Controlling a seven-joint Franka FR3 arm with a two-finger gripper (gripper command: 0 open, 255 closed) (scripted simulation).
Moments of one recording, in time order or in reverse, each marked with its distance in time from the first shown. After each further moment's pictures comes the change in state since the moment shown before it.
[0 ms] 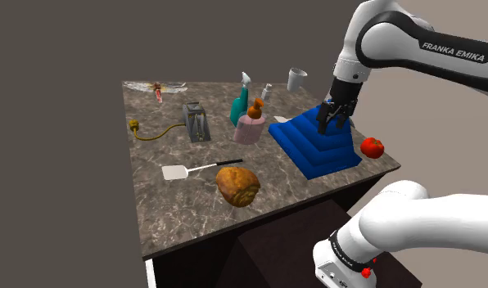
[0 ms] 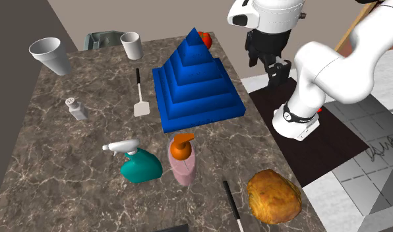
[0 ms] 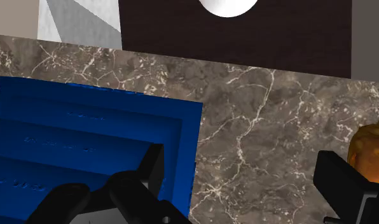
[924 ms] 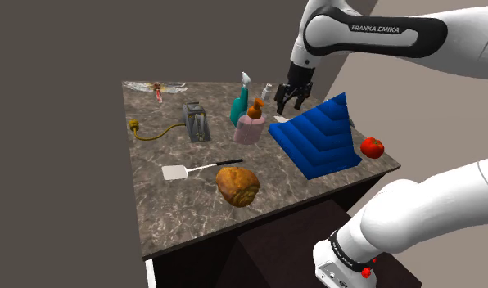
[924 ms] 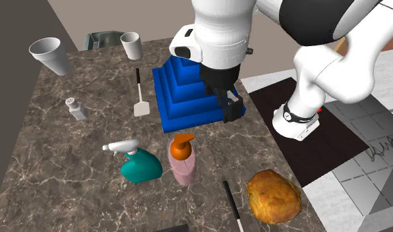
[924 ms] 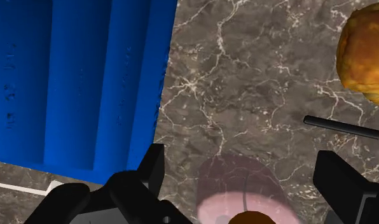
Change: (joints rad) arm 0.051 0.392 0.024 0.239 0.040 0.258 -0.007
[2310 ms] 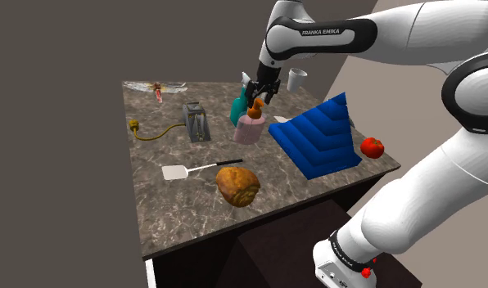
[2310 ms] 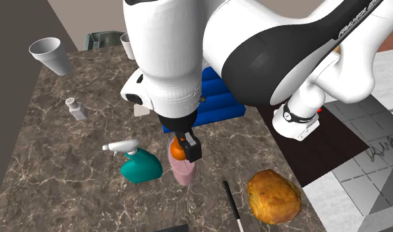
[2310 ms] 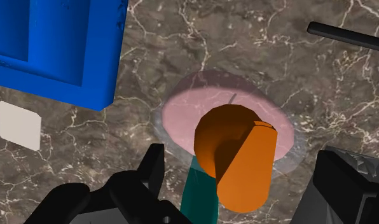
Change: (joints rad) arm 0.027 0.301 0.021 0.193 0.018 0.190 -0.010
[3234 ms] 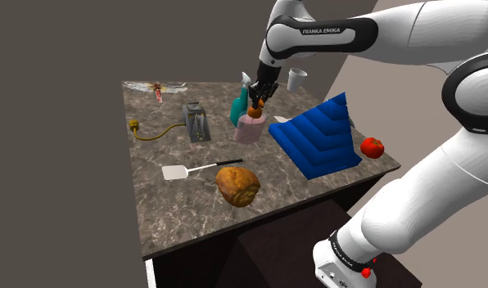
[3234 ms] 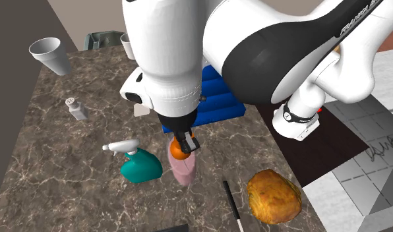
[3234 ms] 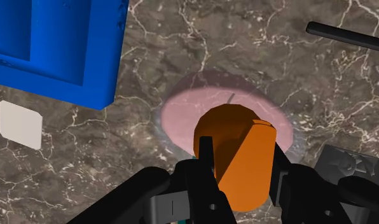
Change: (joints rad) arm 0.000 -0.001 0.000 0.006 0.000 -0.007 0.000
